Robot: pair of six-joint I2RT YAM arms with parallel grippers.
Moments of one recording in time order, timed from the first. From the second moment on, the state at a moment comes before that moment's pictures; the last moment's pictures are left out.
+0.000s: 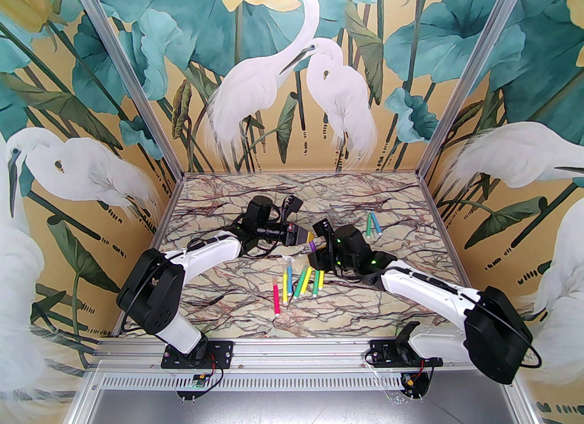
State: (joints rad) left arm -0.56 1.62 1.00 0.10 0.86 -0.44; right arm 0.69 1.29 0.70 -0.09 -0.24 0.25
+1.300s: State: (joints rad) left arm -0.50 1.62 1.04 0.01 0.88 -0.57; right arm 0.70 1.28 0.66 0.02 -0.23 0.20
